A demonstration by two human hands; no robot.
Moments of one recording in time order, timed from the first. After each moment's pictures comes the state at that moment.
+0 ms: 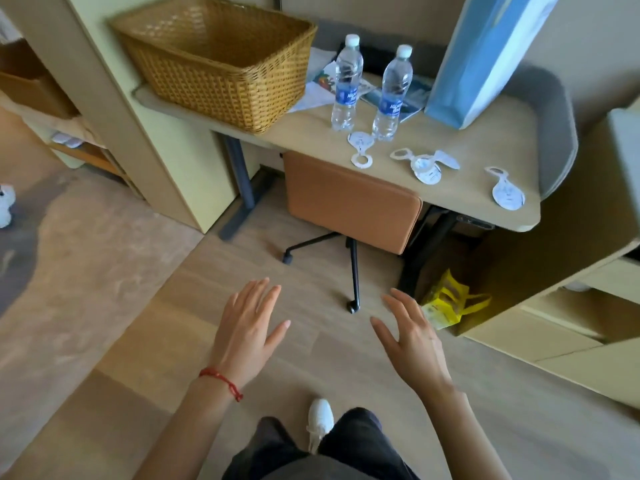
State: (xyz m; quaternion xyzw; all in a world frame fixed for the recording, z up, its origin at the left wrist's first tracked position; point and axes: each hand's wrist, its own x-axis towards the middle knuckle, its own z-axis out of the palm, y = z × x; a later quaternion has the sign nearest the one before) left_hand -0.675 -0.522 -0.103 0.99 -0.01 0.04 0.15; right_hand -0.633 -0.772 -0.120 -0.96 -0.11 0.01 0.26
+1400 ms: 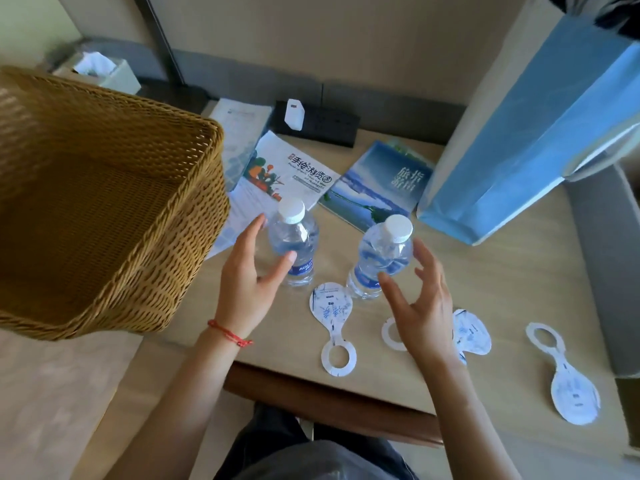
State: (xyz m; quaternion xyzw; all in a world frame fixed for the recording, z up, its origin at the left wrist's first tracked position) left_hand -0.085 -0.508 -0.069 0.86 0.01 0.12 0.50; right_hand -0.113 -0.729 -0.075 -0.88 0.05 -0.12 0.45
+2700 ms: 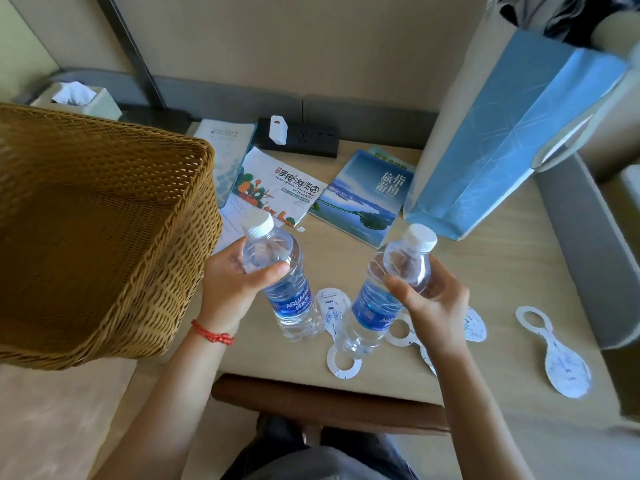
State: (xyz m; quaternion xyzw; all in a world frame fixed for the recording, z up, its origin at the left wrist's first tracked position) left_hand -0.073 -0.484 -0.056 0.73 -0.04 0.08 0.68; right_hand -0.124 -0.727 -0.057 -0.73 0.07 -0.12 0.67
